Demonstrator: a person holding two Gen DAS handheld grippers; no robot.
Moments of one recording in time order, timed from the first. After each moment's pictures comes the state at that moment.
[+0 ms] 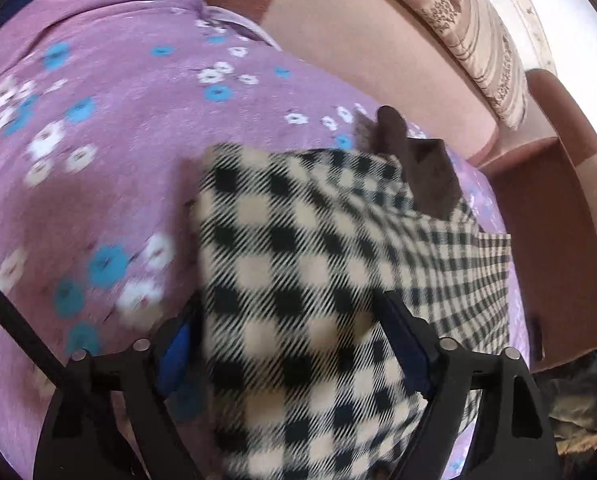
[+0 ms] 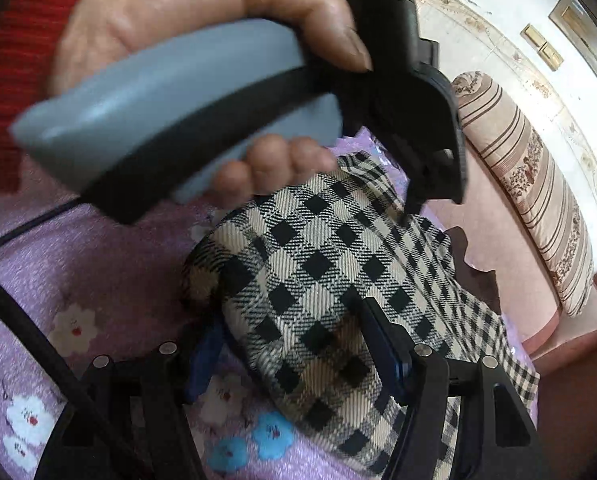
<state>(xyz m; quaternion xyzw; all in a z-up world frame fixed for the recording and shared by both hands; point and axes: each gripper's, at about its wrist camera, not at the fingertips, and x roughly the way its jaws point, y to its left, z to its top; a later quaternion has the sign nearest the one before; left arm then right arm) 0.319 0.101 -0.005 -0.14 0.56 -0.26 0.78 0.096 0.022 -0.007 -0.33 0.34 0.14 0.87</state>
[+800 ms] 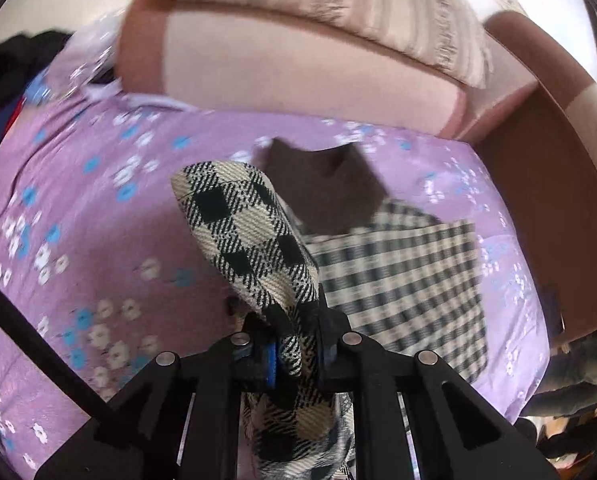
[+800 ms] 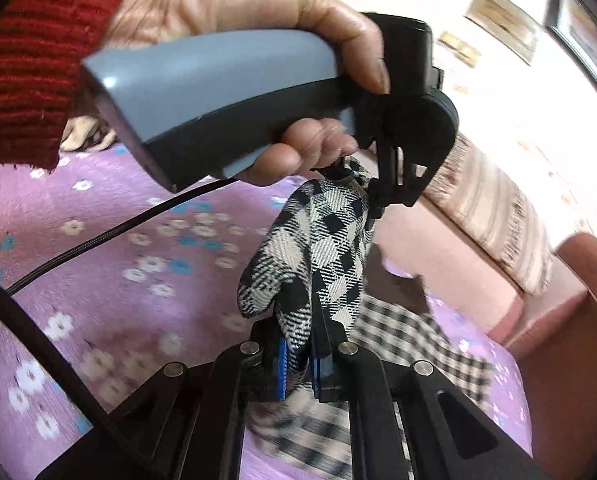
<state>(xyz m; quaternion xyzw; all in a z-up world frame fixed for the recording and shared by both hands) 0.288 -0.024 0.114 0.00 0.53 -0.25 0.81 0.061 -0.063 0.074 -0.26 0.25 0.07 0.93</state>
